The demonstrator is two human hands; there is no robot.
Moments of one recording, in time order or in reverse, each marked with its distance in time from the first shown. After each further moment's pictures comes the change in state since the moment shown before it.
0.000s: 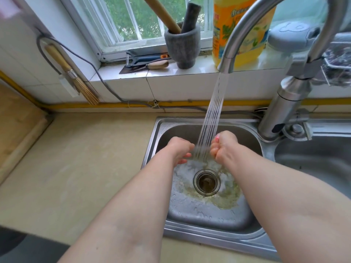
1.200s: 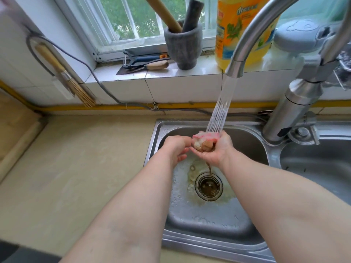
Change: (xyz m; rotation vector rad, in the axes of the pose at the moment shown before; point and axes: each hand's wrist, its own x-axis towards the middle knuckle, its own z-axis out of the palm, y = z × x) left_hand 0.020 0.011 -0.011 -0.236 0.026 -0.049; right_hand 0.012 0.006 0.022 0.342 -0.259 0.097
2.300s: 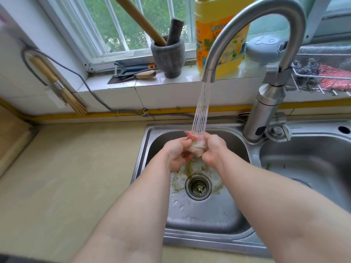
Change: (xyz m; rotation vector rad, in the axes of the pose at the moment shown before) left_hand -0.020 -0.011 0.023 -0.302 -0.333 0.039; right_hand -0.040 -0.005 -0.007 -0.323 0.113 -0.231
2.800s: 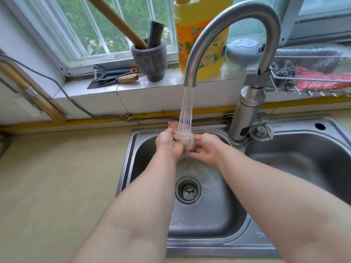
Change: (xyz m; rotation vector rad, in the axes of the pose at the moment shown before) left_hand 0.040 0.021 0.035 -0.655 0.034 0.050; right_hand -0.001 -0.026 -0.016 -0.178 -0.056 0.014
